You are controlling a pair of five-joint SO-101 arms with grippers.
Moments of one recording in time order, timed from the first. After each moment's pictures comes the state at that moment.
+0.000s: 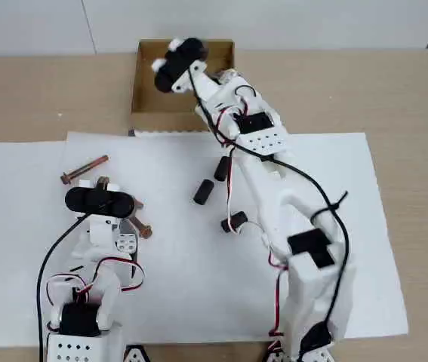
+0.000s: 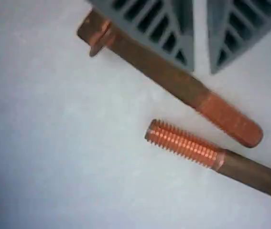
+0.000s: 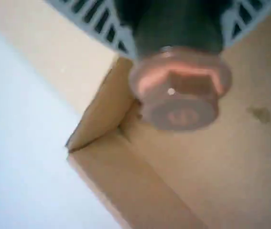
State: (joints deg) left arm -0.1 -96.1 92.5 55.3 1.1; right arm -20.8 24.4 -11.6 23.8 40.0
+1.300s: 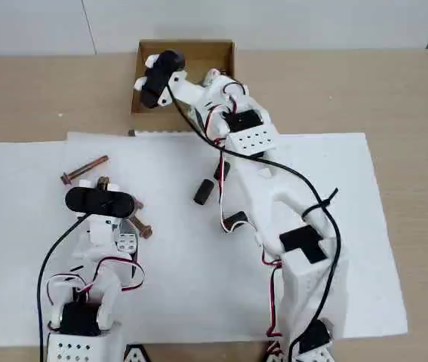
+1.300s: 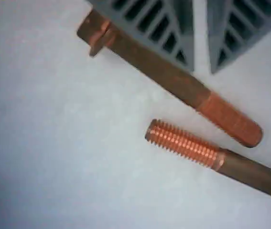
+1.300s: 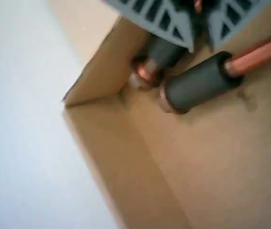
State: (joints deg) left arm -0.1 -96.1 92.5 55.3 1.1; right arm -22.9 24.4 -15.8 31.1 47.0
